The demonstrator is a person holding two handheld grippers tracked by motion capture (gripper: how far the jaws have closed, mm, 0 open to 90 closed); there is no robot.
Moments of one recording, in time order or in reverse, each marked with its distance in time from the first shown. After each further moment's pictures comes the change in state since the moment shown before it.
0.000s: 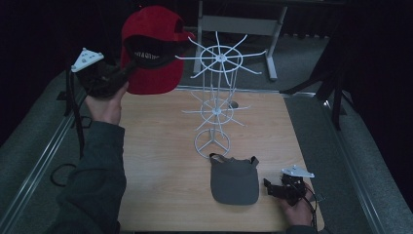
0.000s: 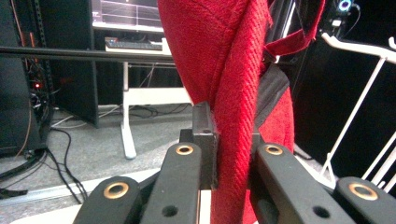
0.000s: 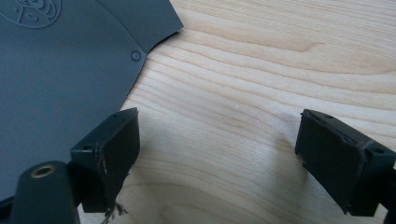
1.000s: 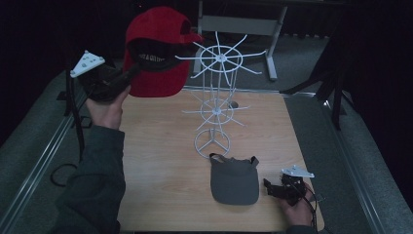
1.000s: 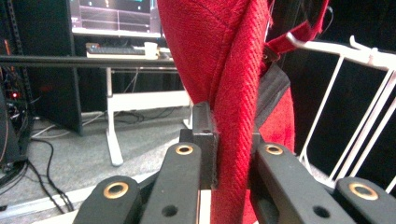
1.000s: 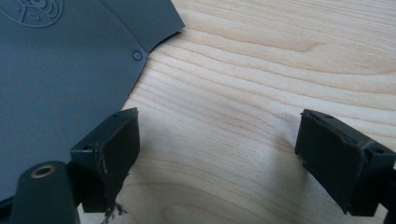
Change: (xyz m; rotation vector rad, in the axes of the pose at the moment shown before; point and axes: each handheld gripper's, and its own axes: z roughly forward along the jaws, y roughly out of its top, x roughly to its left) left arm -0.008 -0.005 -0.007 -0.004 -0.067 0.032; right arm 0.000 0.000 0.000 0.000 0.004 -0.004
